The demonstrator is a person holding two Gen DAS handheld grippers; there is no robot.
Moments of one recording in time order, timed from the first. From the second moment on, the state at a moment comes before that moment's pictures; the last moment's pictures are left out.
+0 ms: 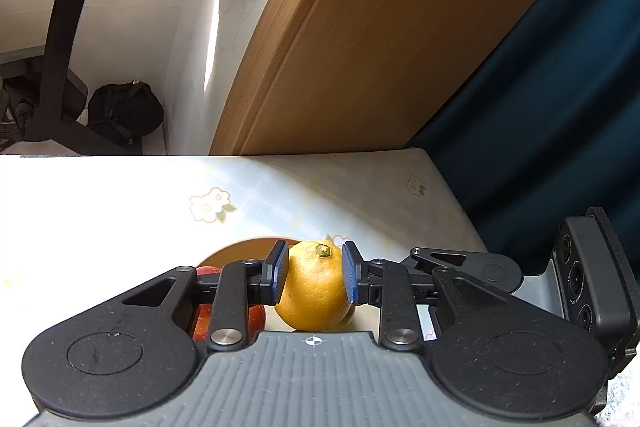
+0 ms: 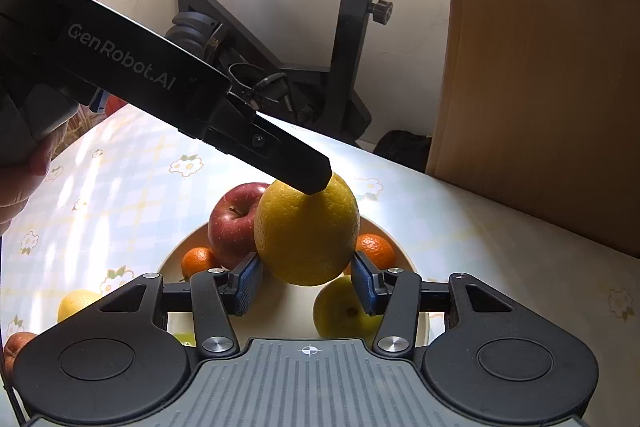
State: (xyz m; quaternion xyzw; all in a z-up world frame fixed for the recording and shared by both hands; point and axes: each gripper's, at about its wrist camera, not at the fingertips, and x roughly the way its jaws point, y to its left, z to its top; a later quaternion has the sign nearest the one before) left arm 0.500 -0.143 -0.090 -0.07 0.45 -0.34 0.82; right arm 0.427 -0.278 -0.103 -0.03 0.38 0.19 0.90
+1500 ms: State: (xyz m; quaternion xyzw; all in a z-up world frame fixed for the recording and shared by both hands) left arm 0.519 -0.122 -0.111 -0.09 0.47 -0.27 0.84; right arm 0.433 -0.262 -0.106 -0.05 0.40 0.18 0.90
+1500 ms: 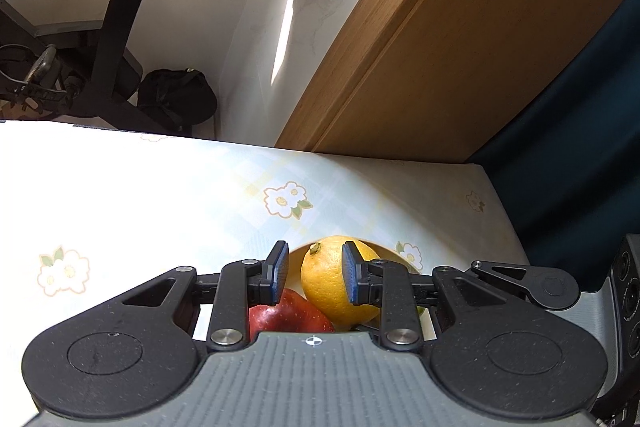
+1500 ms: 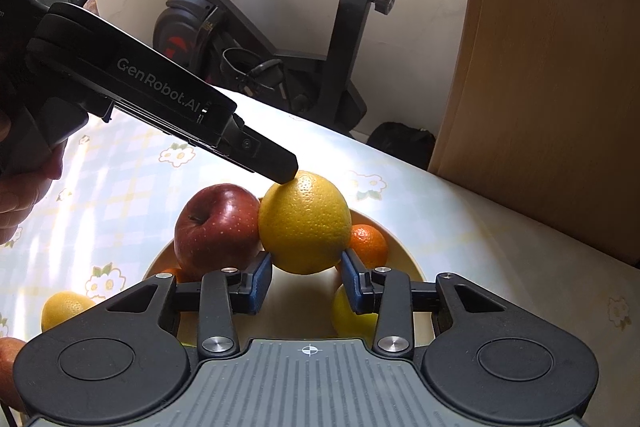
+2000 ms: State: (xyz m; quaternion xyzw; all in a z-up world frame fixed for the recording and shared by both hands) left arm 0.518 -0.116 -0.113 -0.09 0.47 -0.25 0.84; right arm 0.438 -0.247 -0.105 -0.05 0.41 0.16 0.90
